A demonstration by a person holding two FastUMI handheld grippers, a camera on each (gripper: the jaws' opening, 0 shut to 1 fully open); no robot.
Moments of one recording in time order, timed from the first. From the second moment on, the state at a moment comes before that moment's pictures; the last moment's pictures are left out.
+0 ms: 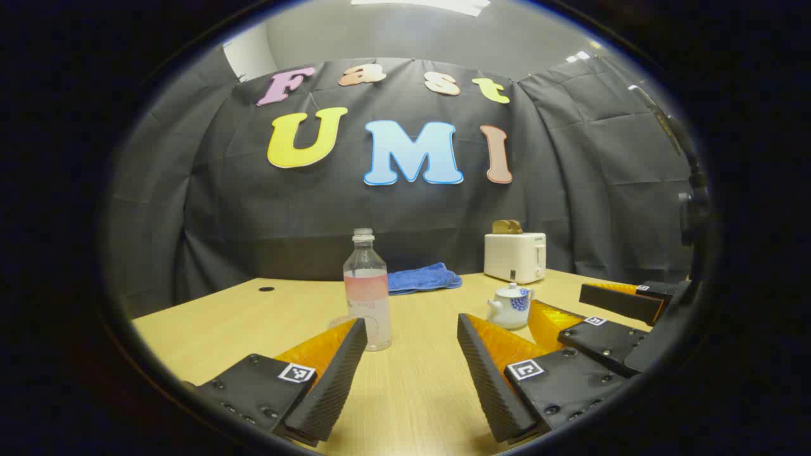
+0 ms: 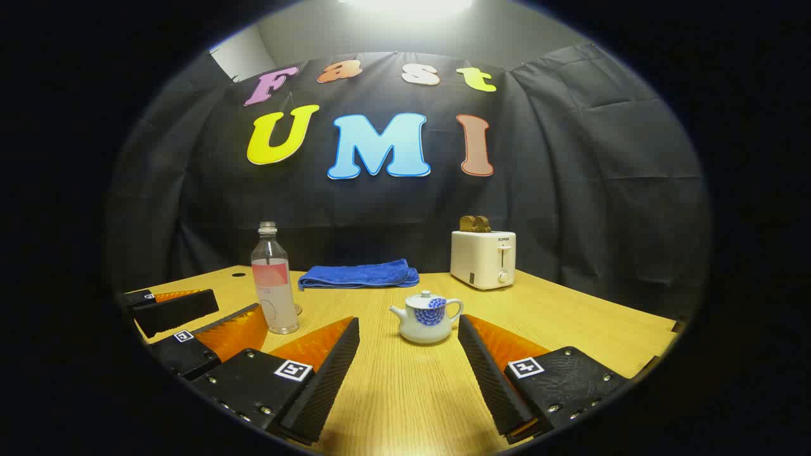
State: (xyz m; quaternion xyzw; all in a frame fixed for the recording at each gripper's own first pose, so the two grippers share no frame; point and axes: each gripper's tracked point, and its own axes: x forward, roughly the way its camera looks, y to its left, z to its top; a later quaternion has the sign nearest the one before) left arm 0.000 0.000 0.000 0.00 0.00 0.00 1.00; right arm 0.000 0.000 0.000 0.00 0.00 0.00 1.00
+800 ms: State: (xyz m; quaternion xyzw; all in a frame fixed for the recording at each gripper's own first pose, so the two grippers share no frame) left arm -0.001 0.018 0.001 0.00 0.00 0.06 1.00; right arm 0.005 0.009 0.003 0.01 0.00 0.07 1.00
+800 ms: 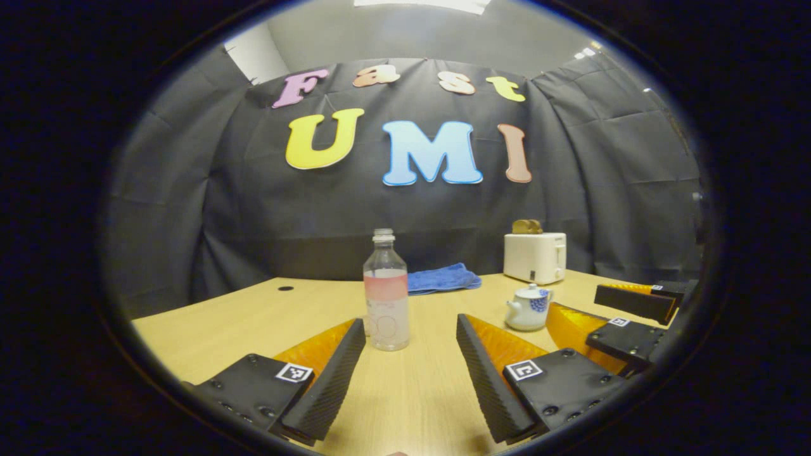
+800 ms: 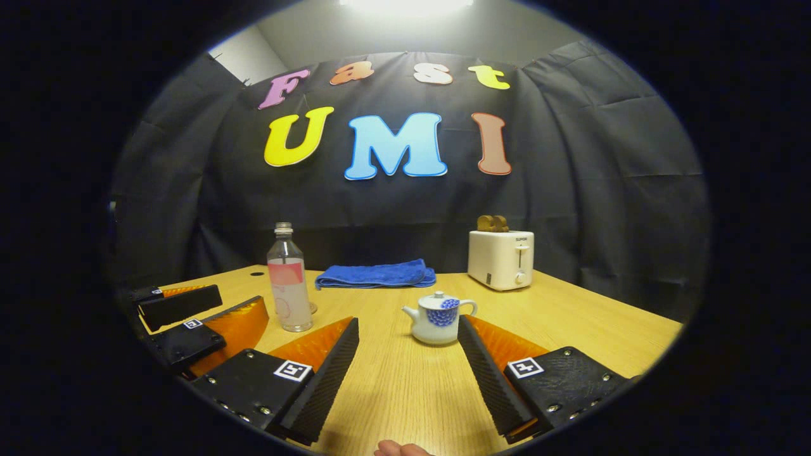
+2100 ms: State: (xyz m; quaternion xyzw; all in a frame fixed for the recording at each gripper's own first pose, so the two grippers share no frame) left arm 0.039 0.020 0.017 0.00 -0.01 0.03 1.00; right arm 0.018 0.000 0.006 0.00 0.00 0.04 1.00
